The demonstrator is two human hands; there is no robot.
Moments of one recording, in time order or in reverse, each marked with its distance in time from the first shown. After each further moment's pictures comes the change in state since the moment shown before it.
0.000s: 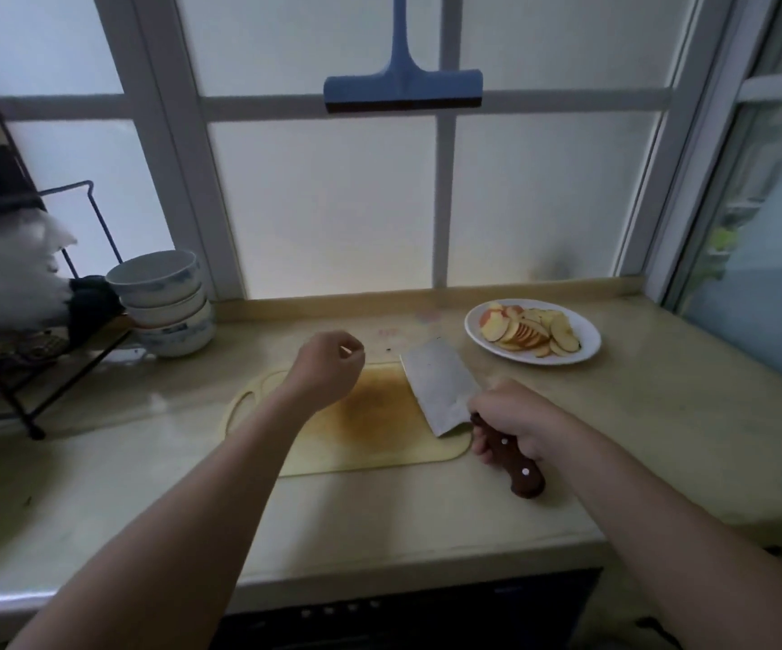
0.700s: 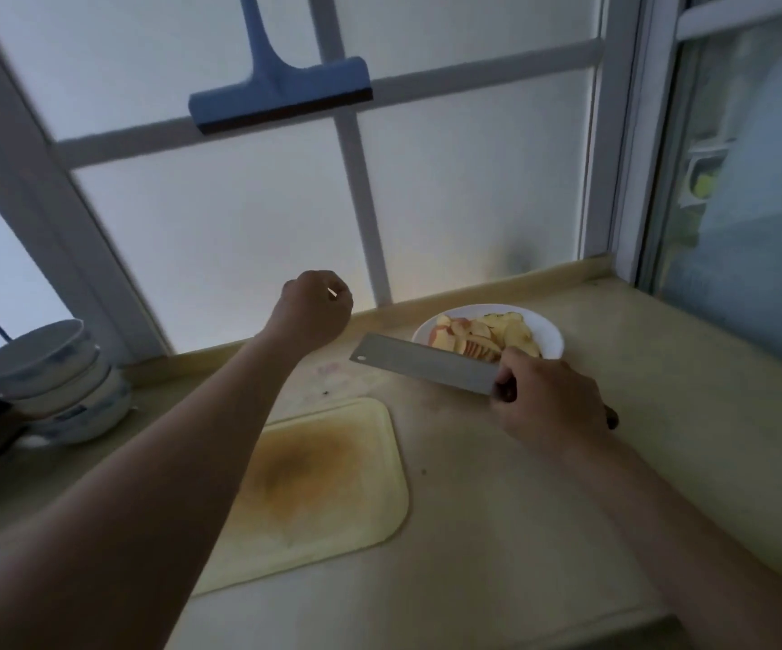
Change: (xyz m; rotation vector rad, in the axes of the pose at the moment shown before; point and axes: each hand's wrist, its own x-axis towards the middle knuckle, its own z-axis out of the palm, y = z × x) left_hand 0.118 0.109 0.053 0.284 0.073 0.215; right_hand 0.045 0.027 -0.110 -0.706 0.618 -0.601
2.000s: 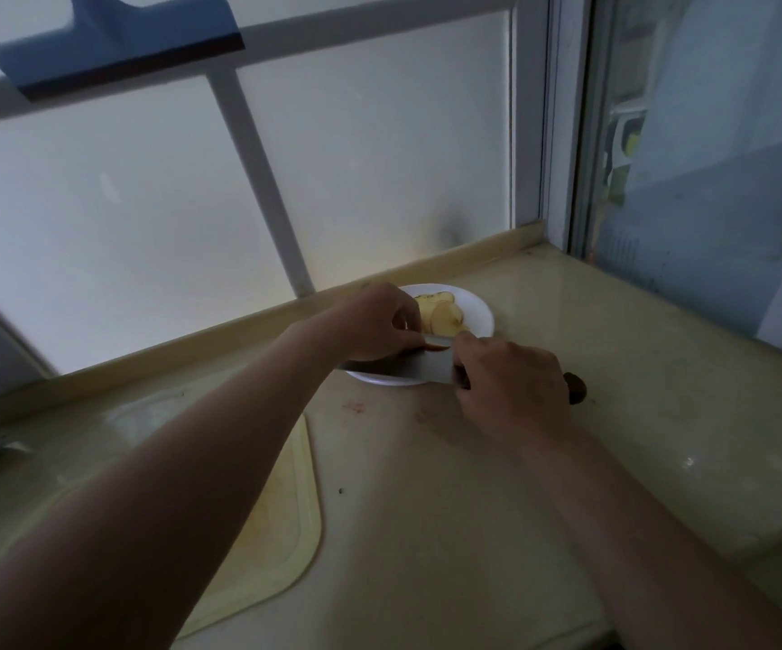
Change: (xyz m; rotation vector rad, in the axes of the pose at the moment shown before) left_hand 0.013 0.091 0.114 0.230 -0.516 0.498; right_hand 0.013 0.047 0.014 -0.260 0.196 -0.136
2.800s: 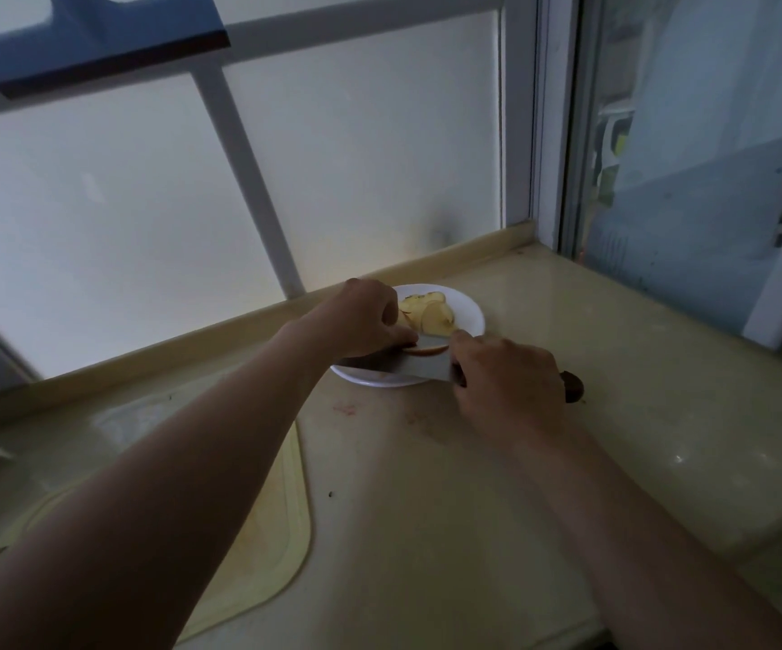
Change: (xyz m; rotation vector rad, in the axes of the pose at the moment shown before) left_hand 0.010 -0.008 0.005 0.051 0.047 -0.099; right_hand 0.003 0.002 -0.011 -0.011 -0.136 0.058
